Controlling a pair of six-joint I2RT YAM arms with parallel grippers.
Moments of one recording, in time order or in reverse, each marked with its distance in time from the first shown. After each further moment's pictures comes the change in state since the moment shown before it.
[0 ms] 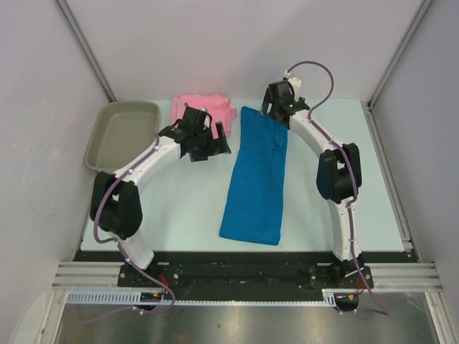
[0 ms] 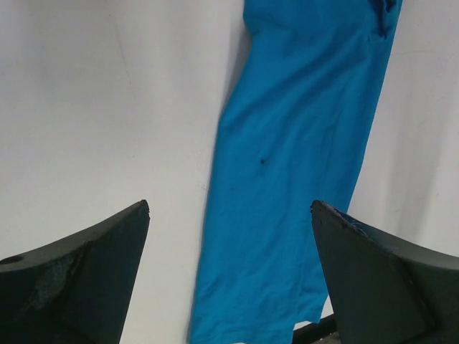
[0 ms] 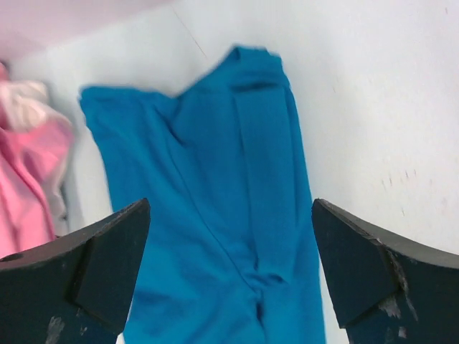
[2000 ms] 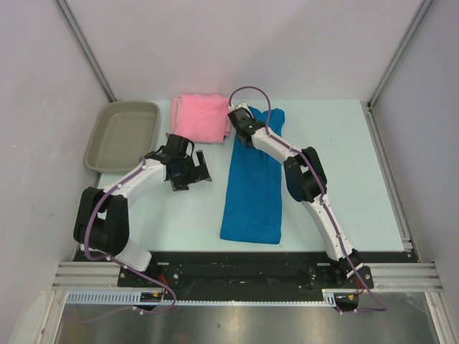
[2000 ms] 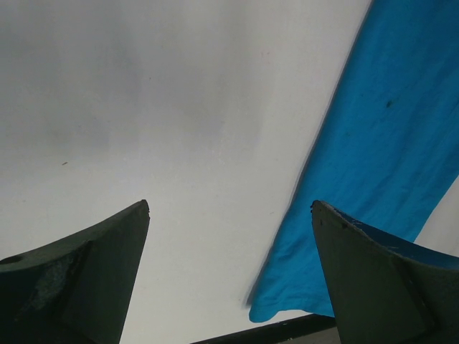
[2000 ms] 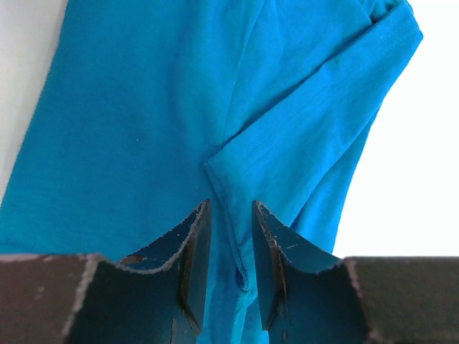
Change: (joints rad) left arm 0.095 -0.159 -0.375 0.034 0.006 -0.021; right arm 0.204 0.323 0.231 -0.062 0.191 -0.546
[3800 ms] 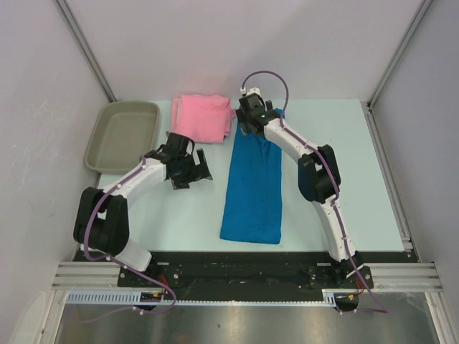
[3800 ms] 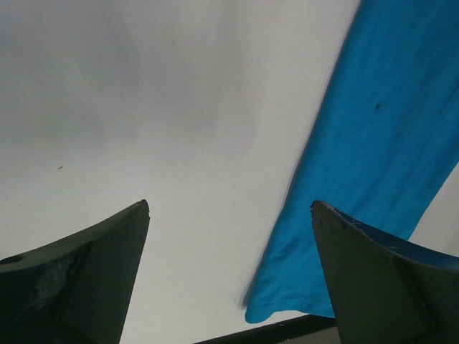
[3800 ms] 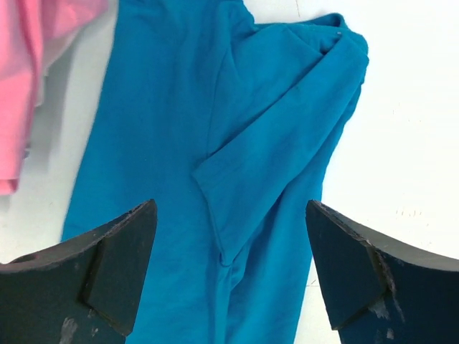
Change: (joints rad) left arm -0.006 0.000 0.015 0.001 0.001 -0.002; right arm -0.047 -0.184 -0.088 0.027 -0.168 0.149
